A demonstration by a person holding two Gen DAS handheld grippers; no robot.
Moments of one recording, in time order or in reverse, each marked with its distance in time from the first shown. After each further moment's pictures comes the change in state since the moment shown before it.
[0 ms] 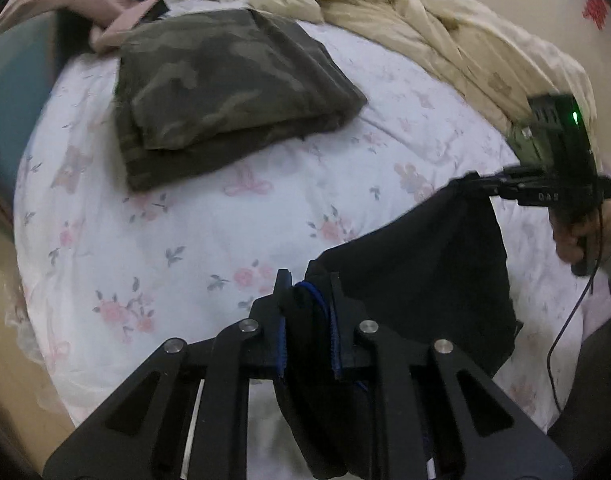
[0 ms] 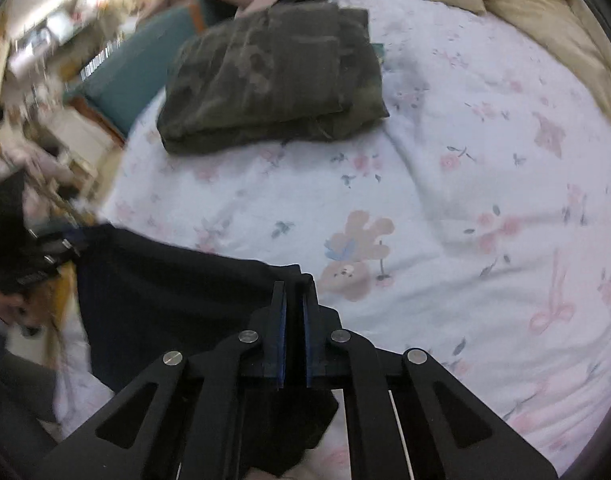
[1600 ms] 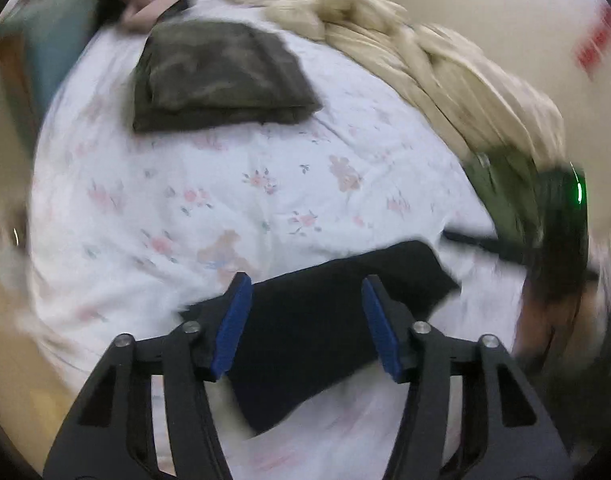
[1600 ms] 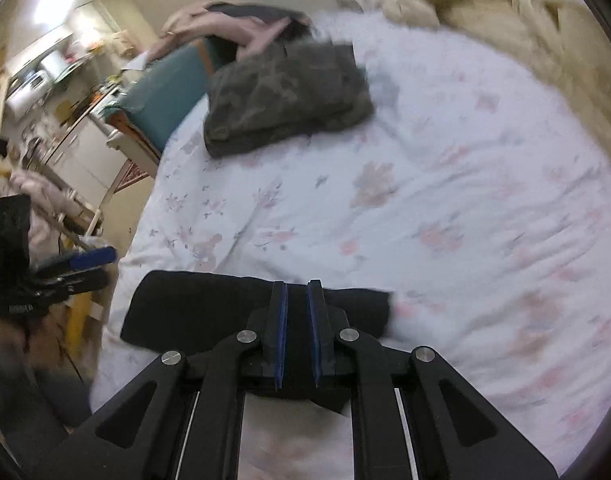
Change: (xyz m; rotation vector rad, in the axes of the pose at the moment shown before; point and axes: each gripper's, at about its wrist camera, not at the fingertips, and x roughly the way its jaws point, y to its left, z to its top) left arm -0.076 -0.071 -0.074 -0.237 -0.079 -0.079; right arm -0.065 0.062 -0.101 0.201 -0.133 0.045
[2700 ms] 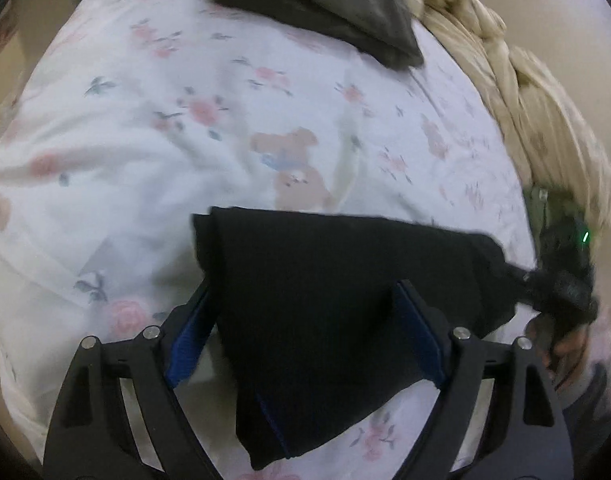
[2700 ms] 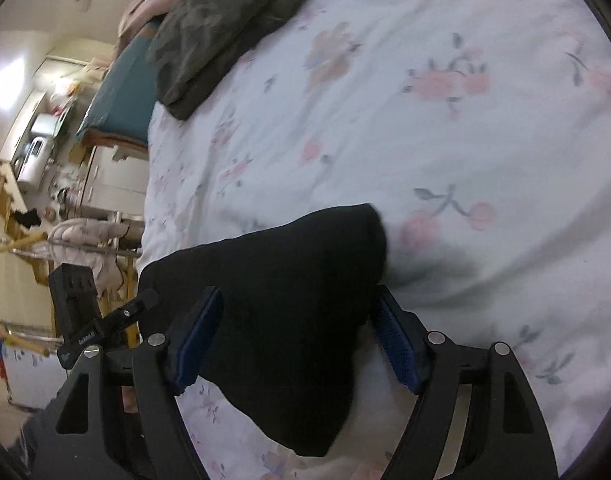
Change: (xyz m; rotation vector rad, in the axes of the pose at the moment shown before) left arm 0.064 0.056 -0.050 -0.272 0.110 0.080; right arm 0.065 -0.080 -0.026 0.271 0.236 0.281
